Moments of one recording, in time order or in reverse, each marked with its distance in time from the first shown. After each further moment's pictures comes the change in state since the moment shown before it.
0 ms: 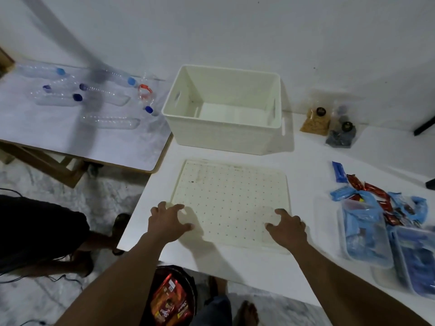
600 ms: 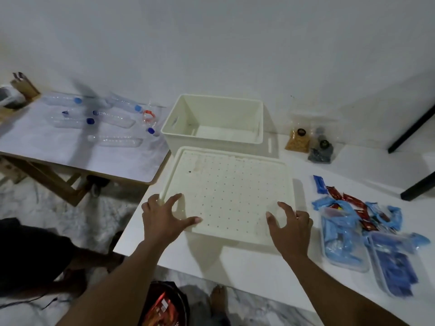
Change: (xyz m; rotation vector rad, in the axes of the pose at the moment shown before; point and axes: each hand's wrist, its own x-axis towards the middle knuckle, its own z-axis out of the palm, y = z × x) left_hand -0.068 0.039 -0.019 -0.204 0.453 0.064; right_hand -0.044 0.027 -0.038 0.247 0.587 -0.249
